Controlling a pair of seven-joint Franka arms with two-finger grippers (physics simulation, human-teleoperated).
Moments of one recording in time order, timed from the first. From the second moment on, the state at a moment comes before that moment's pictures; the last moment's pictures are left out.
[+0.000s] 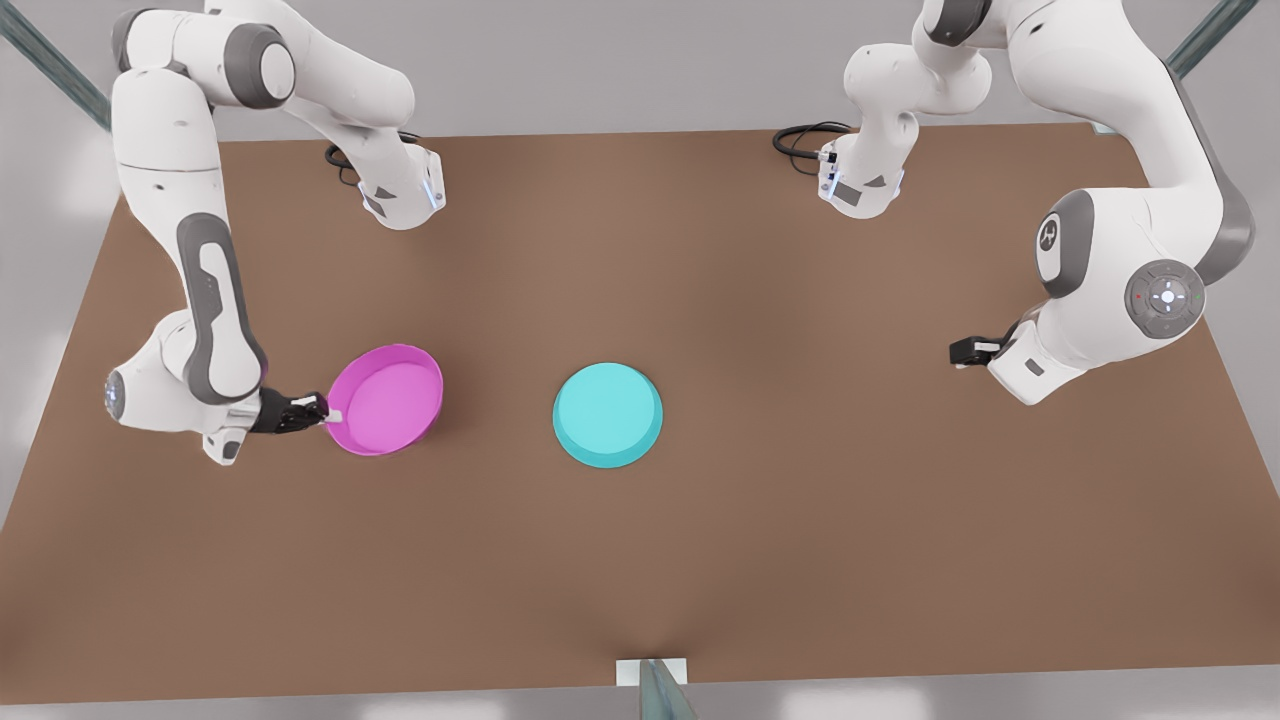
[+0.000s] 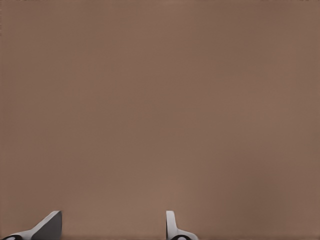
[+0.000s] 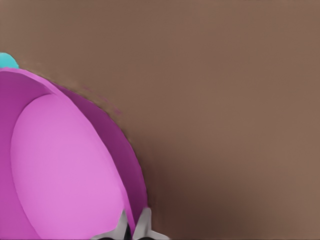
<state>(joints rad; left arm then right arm) -0.17 0.27 0.11 -1.42 0.03 1.47 0.03 -0.16 0.42 -0.04 -1.96 0.52 2.01 -0.81</state>
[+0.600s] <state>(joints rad) -0.17 0.27 0.12 -1.42 0.03 1.47 0.03 0.21 0.38 -0.05 -1.97 0.73 2.08 -0.47</state>
